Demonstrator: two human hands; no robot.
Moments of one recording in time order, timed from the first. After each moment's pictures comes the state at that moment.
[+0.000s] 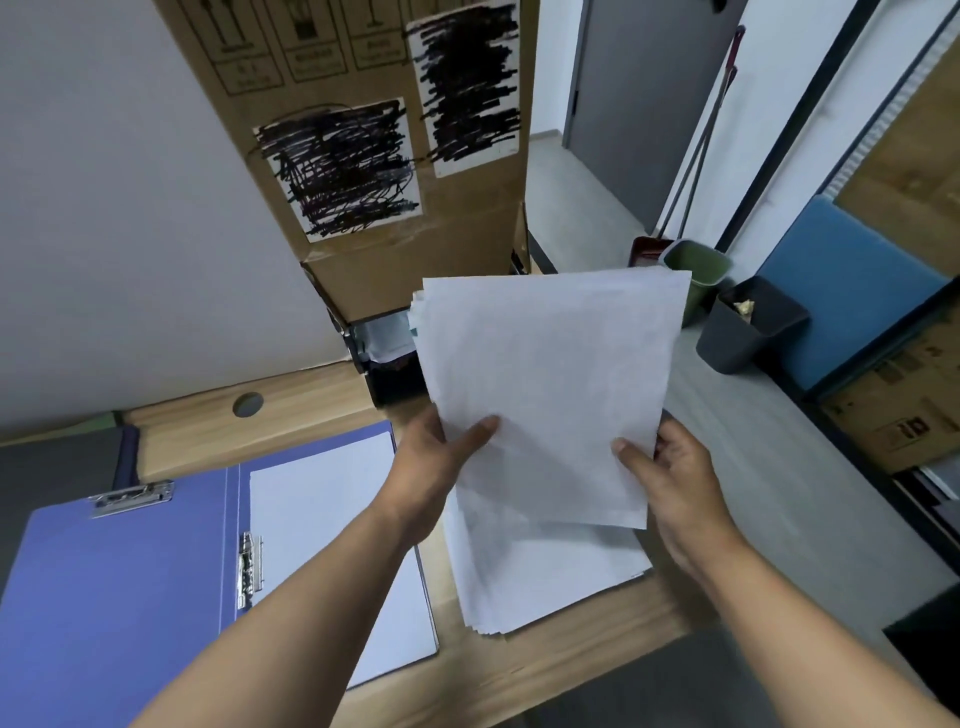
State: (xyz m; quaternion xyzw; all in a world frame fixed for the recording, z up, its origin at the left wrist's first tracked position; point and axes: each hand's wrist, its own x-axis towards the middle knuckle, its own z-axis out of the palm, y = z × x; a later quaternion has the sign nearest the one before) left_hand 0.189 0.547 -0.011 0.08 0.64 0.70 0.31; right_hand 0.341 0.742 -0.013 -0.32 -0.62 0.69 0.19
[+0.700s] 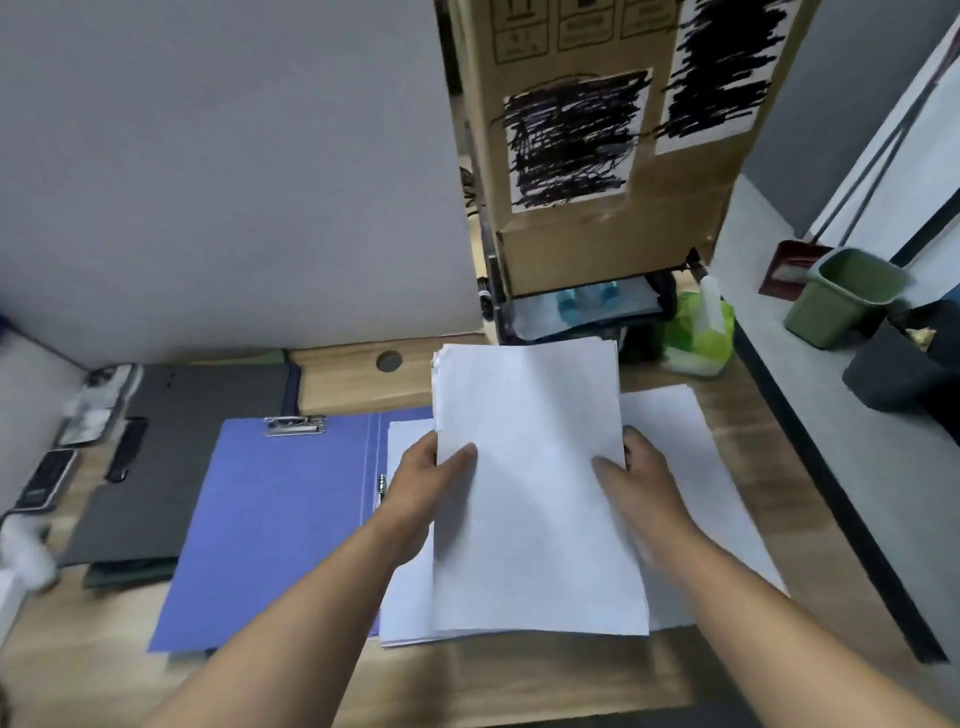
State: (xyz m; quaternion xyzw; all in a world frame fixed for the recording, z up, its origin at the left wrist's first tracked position) left_hand 0.165 0.396 -0.032 -0.07 0.73 0.61 0.30; right_hand 0.254 0.620 -0.038 -0.31 -0.73 0.61 0.00
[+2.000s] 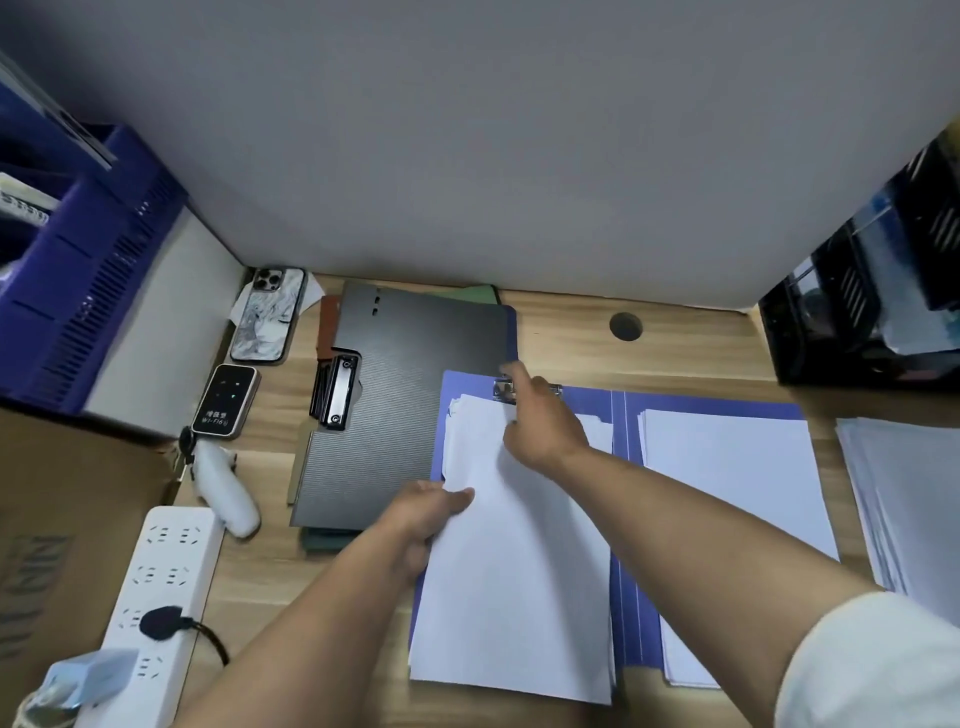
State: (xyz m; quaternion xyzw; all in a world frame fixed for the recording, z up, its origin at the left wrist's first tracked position) left_hand 0.054 0.047 -0.123 -0.34 0.61 0.58 0.41; right_hand 0.002 0.224 -0.109 -0.08 -0.93 0.30 -0.19
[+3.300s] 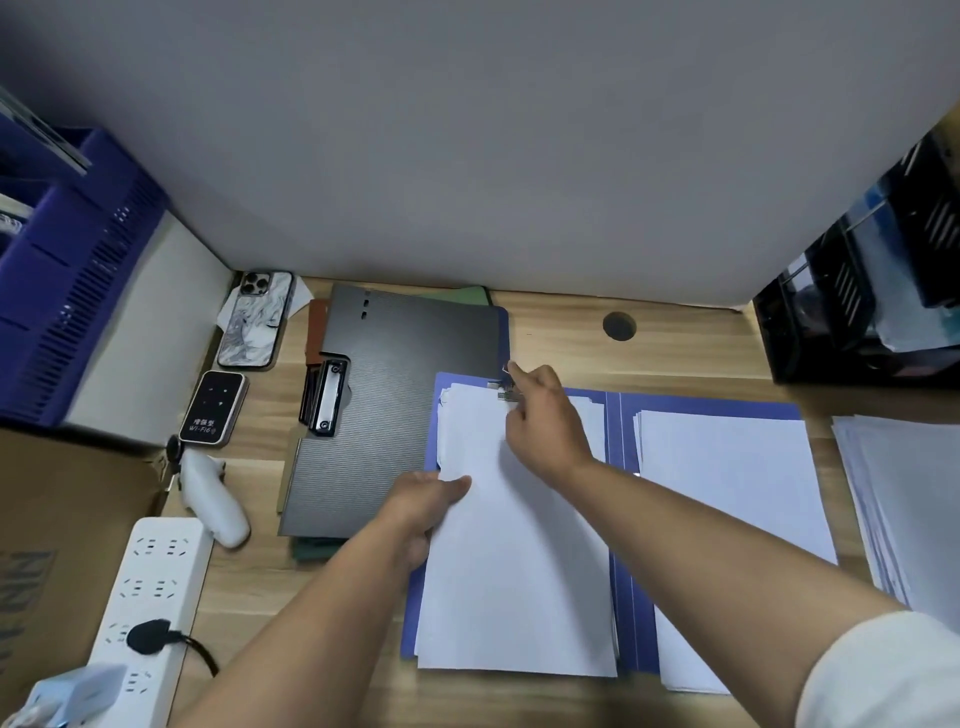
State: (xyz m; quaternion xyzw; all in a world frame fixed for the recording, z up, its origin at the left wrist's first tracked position) left_hand 0.043 0.062 -0.121 -0.35 0.60 0.62 0.37; right_hand 0.006 0.235 -0.121 -0.10 -0.91 0.38 -0.08
